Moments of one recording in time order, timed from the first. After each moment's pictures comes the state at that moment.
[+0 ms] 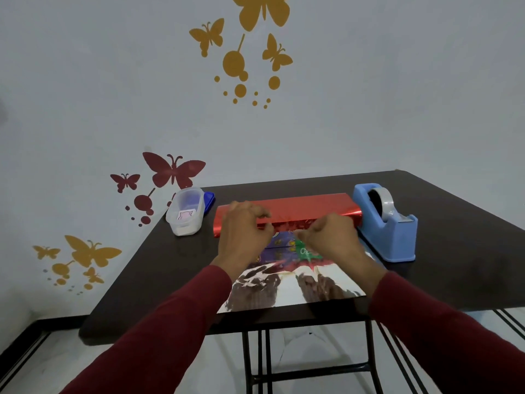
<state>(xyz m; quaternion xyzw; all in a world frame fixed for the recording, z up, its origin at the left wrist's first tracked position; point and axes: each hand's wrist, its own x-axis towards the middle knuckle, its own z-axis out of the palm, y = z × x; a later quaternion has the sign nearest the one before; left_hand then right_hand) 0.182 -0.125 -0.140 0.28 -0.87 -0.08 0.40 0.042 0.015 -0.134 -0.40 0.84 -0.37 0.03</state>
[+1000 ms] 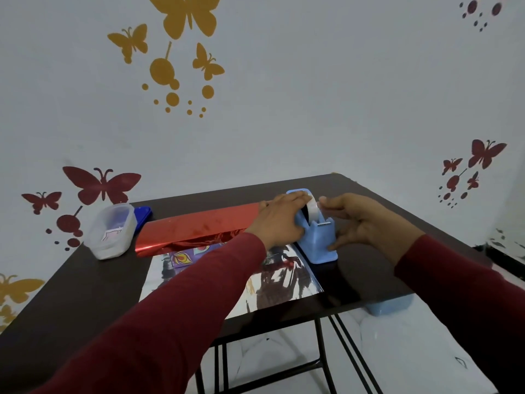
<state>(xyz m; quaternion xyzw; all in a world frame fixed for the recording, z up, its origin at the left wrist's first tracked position) 0.017 -0.025 -0.103 0.11 -0.98 -0.08 0.14 -0.094 0.126 -0.088 -0.14 0.69 -0.61 0.36</state>
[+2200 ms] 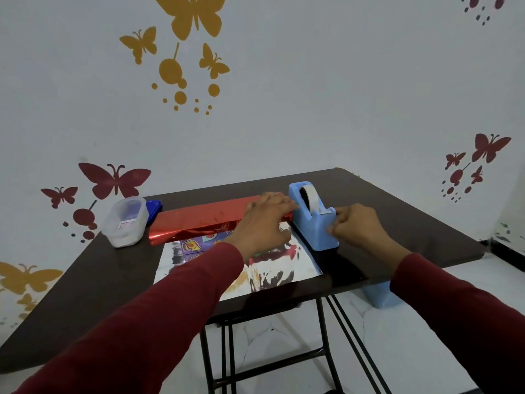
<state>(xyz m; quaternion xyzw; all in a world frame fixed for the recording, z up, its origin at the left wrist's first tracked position) 0.074 -0.024 -0.117 0.10 -0.98 -0.04 0.19 -0.069 0.154 -0.121 -0.29 0.87 -0.39 0.05</state>
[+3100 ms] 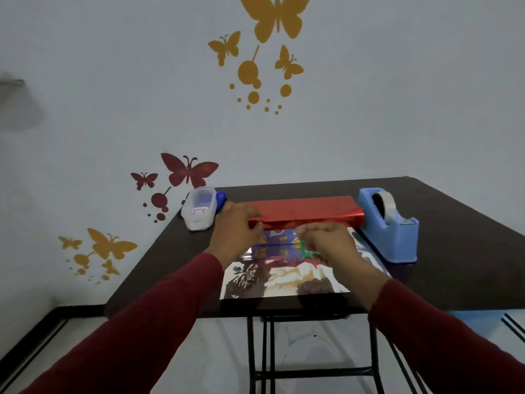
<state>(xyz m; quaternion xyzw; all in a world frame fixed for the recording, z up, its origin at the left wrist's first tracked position) 0.218 -0.130 -0.129 0.32 -0.89 -0.07 0.32 0.070 0.032 -0.140 -0.29 0.69 -0.61 0.25</state>
